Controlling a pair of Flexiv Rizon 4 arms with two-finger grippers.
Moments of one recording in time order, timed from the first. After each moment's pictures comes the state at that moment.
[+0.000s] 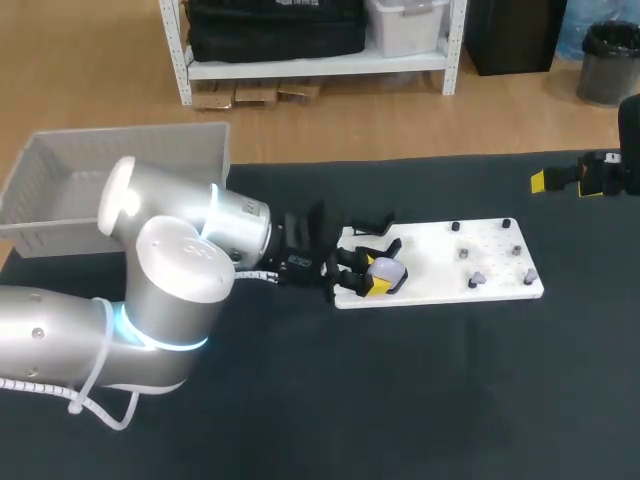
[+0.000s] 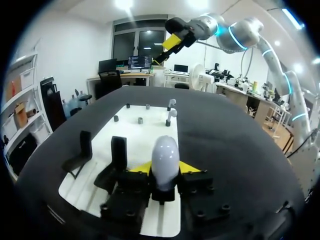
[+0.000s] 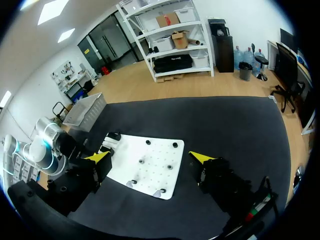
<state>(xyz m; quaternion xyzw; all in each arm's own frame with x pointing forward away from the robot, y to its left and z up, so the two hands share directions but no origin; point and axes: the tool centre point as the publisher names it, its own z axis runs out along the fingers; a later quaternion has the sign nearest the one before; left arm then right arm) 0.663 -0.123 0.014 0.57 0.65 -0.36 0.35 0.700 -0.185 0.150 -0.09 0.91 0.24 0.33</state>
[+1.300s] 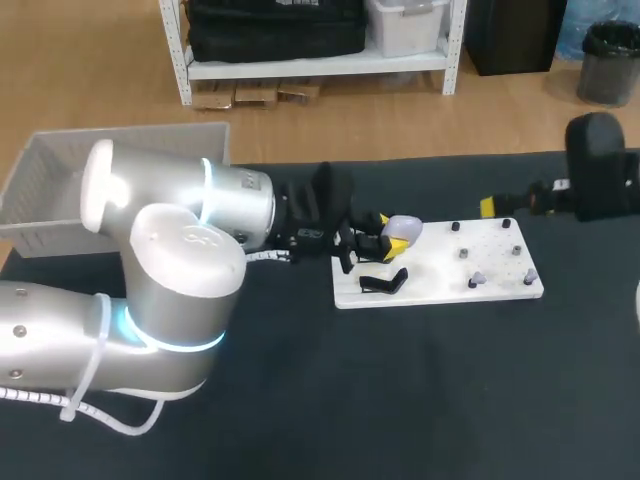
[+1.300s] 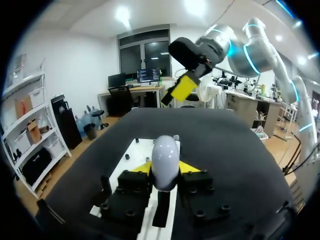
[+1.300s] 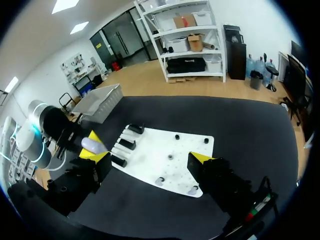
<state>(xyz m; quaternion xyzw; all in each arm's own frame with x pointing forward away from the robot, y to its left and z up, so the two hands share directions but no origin) 0.662 -0.143 0.101 0.55 0.64 -0.32 0.43 0.662 -0.110 0.143 -0.15 0.90 0.25 0.34</state>
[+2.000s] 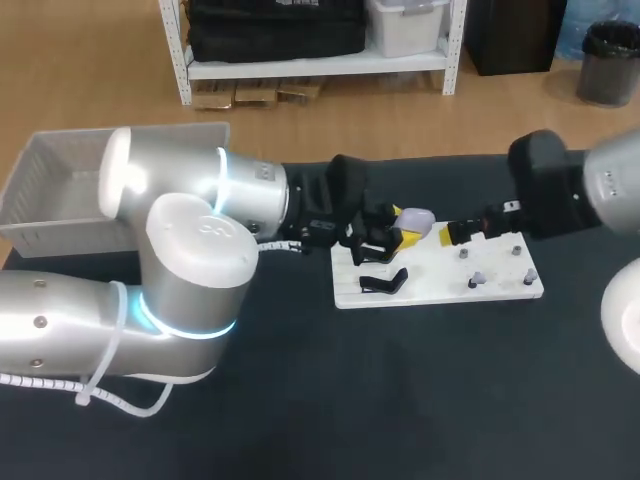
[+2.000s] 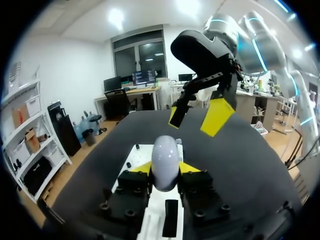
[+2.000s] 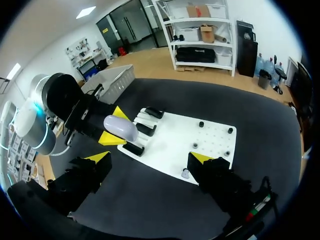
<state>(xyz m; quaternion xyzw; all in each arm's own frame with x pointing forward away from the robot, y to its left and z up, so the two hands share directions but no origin) 0.670 -0.160 0.105 0.58 0.62 -0.32 0.43 0.641 -0.060 0.129 -0.19 0.91 0.24 0.29</state>
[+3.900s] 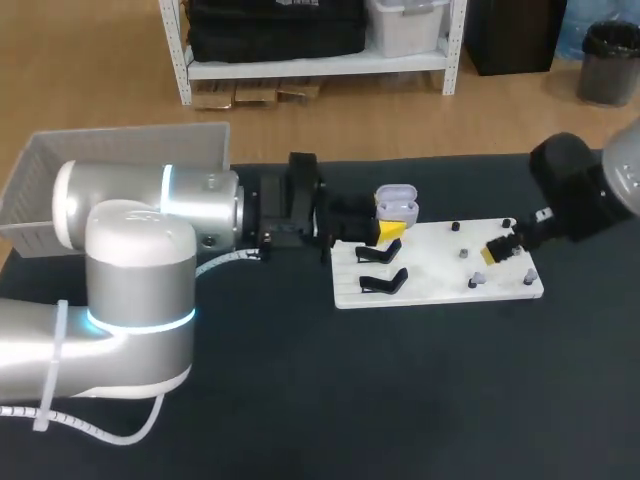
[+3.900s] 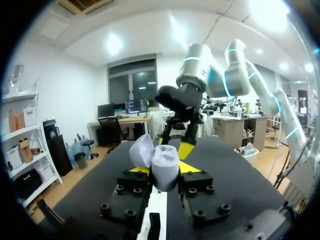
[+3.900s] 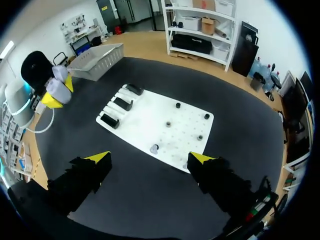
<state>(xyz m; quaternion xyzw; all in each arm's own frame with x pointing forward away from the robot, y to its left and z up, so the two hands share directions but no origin) 0.635 -0.135 0.161 0.54 0.54 -0.42 0.49 0.625 -0.122 0.109 -0.24 0.93 0.14 0.23</state>
